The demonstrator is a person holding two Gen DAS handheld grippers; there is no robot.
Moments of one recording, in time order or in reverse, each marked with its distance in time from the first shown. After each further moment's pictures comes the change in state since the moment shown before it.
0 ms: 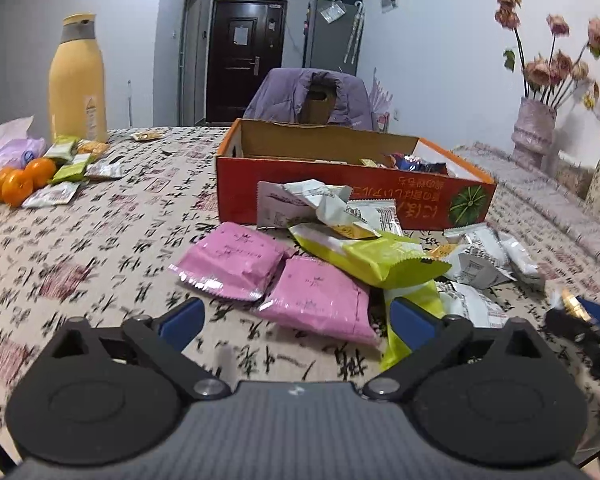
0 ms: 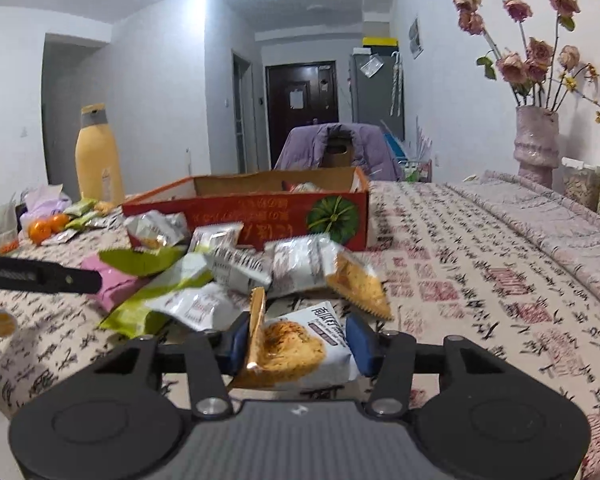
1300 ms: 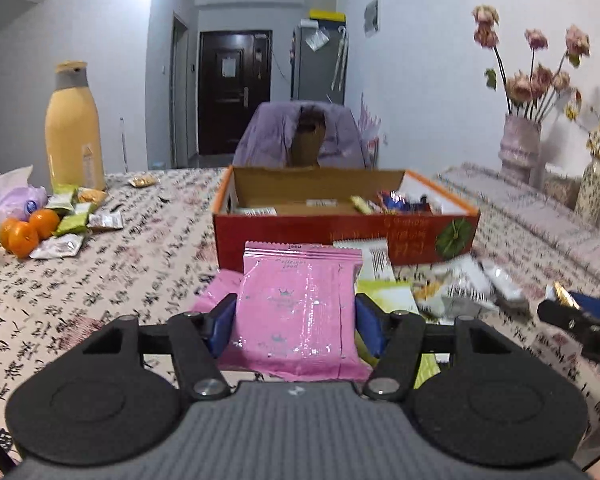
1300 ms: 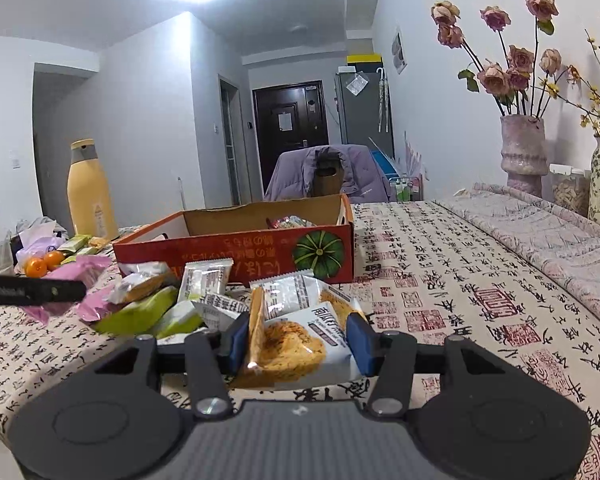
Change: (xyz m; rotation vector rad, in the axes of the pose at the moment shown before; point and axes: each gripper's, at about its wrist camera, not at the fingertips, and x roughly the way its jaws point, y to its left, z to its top) left arm -0.033 -0.002 0.019 0.038 -0.109 -0.011; right arm -0.005 -0.007 0.013 0.046 -0.066 0.005
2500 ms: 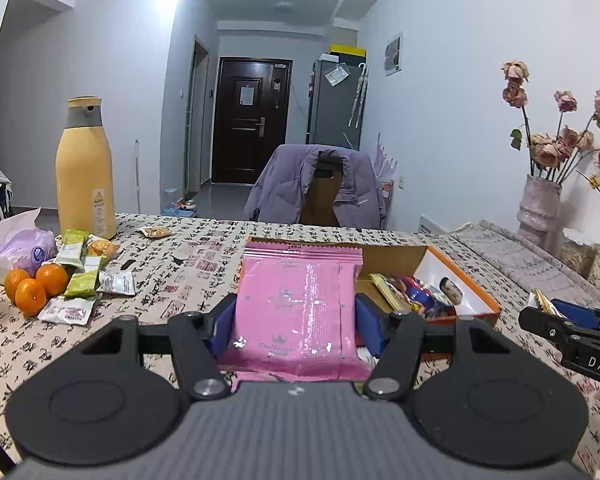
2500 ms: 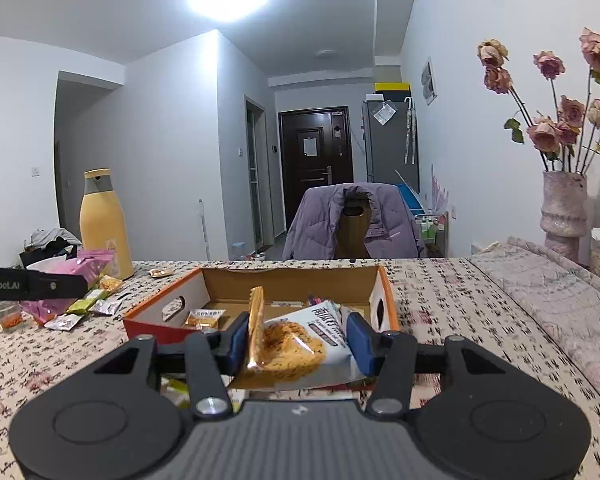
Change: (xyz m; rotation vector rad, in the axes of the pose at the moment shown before) left arm 0.019 0.021 0.078 -0.059 -0.087 0.025; right arm 0.056 0.023 0.088 -0.060 -0.068 0.063
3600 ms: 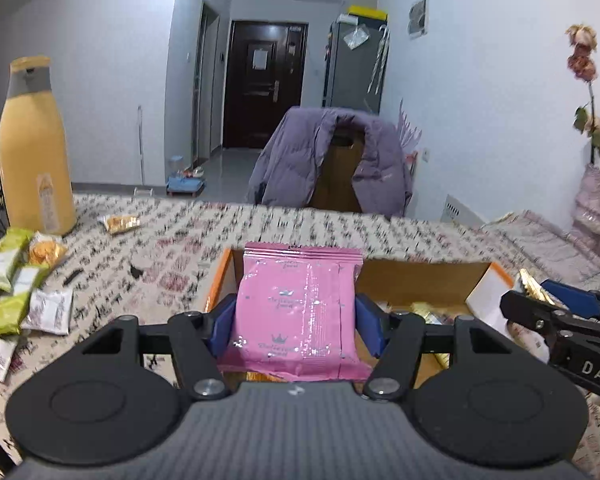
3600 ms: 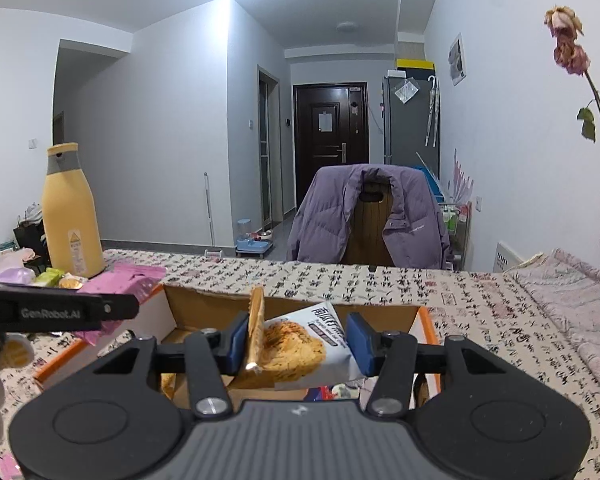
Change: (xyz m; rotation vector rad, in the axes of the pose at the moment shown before) left arm 0.189 -0.005 0.035 -0.023 0.129 0.049; right arm 0.179 -0.010 0.042 -0.043 0.095 0.027
